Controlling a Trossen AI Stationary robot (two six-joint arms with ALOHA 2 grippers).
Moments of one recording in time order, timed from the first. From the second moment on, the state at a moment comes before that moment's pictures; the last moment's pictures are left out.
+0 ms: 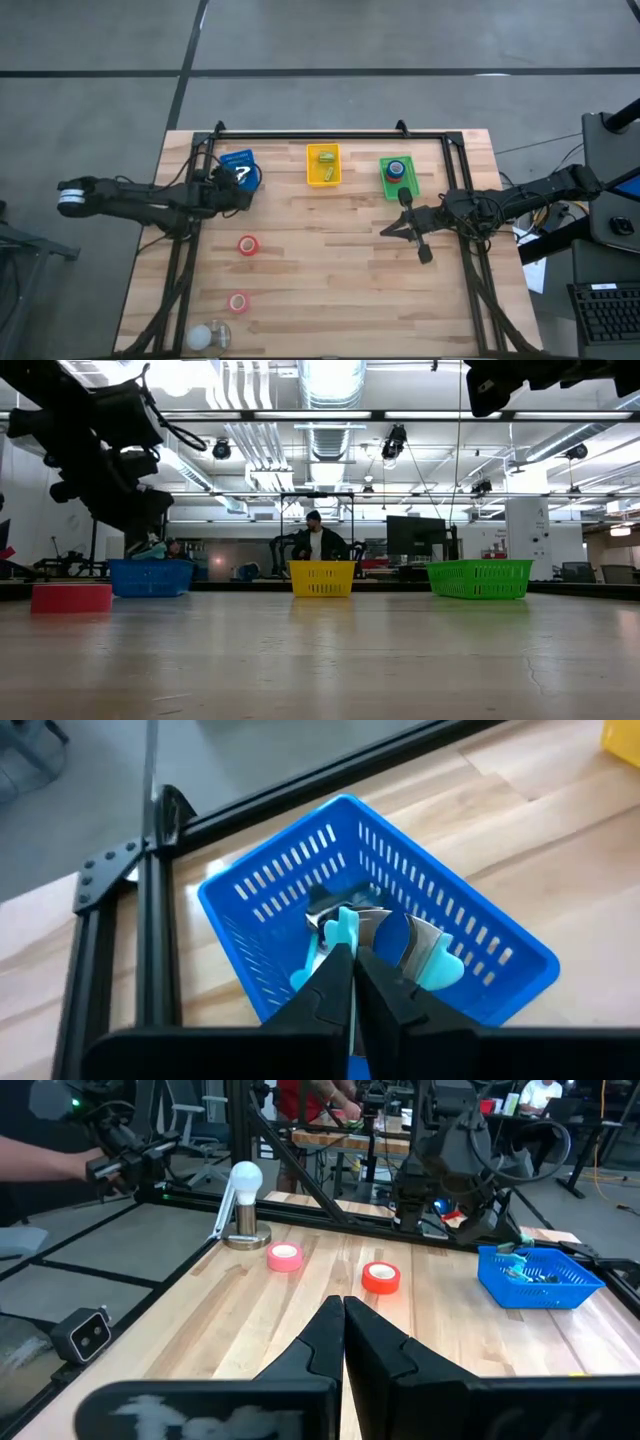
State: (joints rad) left arm 0.13 0.92 0.44 -0.64 -0.88 -0.83; right arm 0.21 0.84 0.48 0.20 -0.02 -0.02
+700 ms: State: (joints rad) left arm 0.16 0.93 0.39 -0.51 -0.83 -0.79; right arm 0.21 0.84 0.47 0.22 -0.02 -0.02
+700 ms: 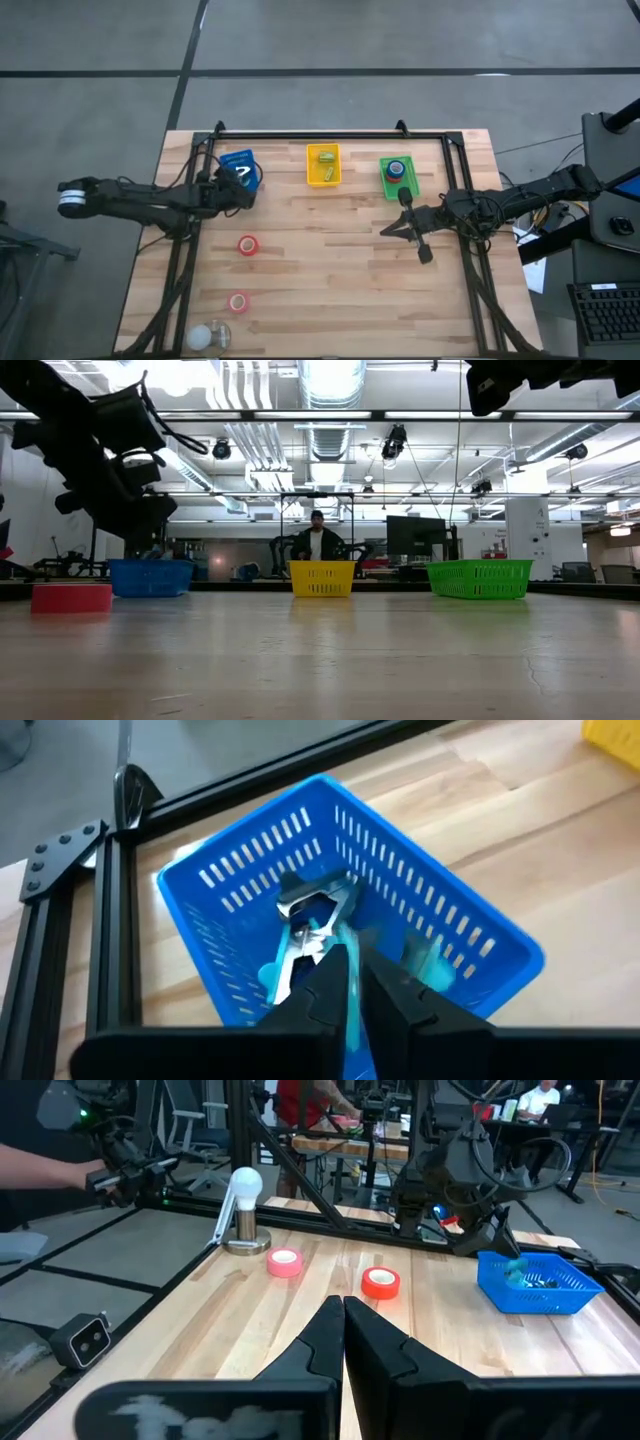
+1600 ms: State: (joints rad) left arm 0.11 0.94 0.52 -0.49 -0.28 -0.89; right arm 0.21 0.84 0.47 0.22 -0.02 -0.03
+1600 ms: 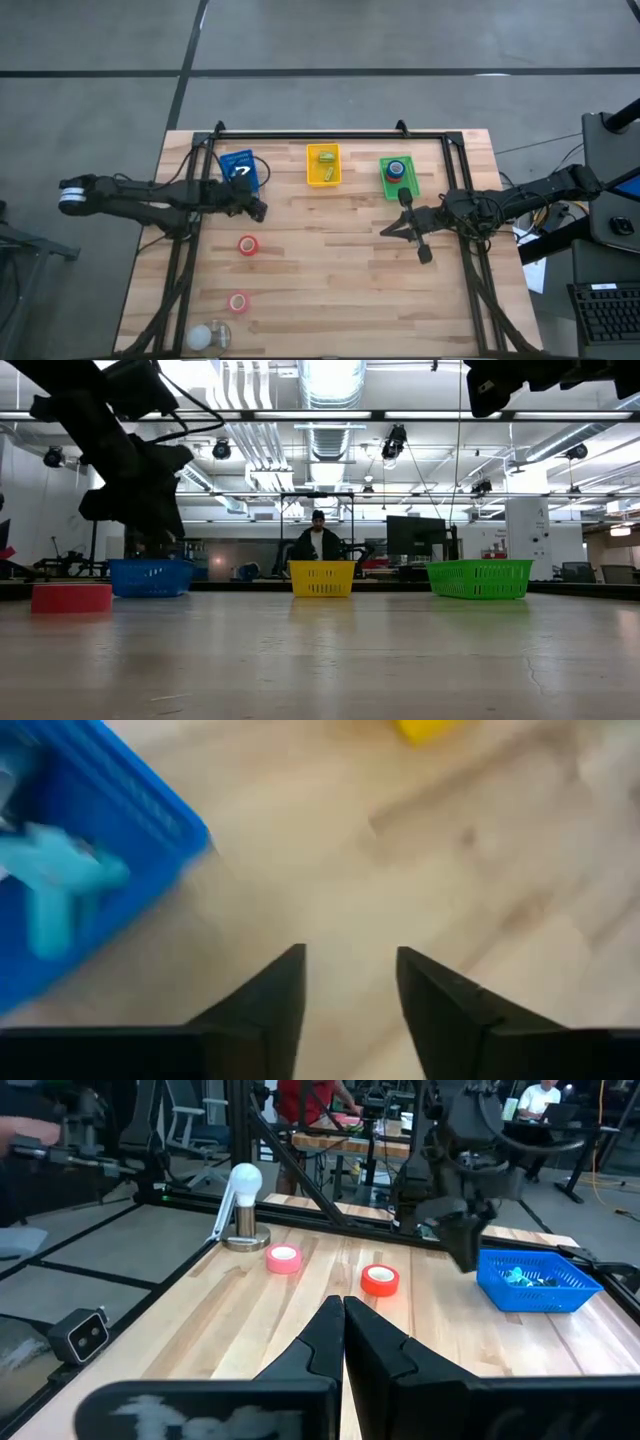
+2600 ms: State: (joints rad) left arm -0.20 0.94 0.50 -0.77 -0.14 -1.21; right arm 0.21 0.84 0.47 0.22 -0.01 -0.02
